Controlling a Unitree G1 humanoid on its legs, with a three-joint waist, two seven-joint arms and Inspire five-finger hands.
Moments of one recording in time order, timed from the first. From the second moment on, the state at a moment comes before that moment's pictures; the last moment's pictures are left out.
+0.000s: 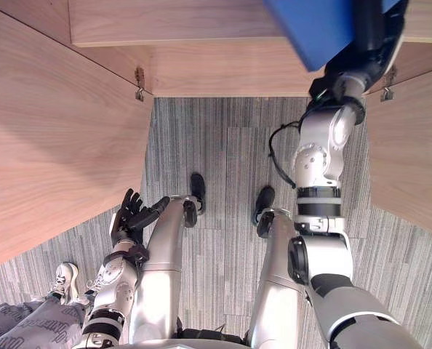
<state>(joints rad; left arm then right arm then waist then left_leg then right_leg) -0.09 0.01 0.15 0.51 -0.38 -0.23 0.07 -1.00 -0.24 -0.26 0.35 0.81 -0.33 -0.42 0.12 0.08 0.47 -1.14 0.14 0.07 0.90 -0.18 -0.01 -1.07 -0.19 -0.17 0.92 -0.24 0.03</state>
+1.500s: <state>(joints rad) -0.14 0.03 0.11 0.61 -0.45 -0.23 0.07 -1.21 -0.50 0.22 0.75 0.73 -0.09 -0.17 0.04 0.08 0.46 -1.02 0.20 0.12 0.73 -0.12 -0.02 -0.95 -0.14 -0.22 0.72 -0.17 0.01</state>
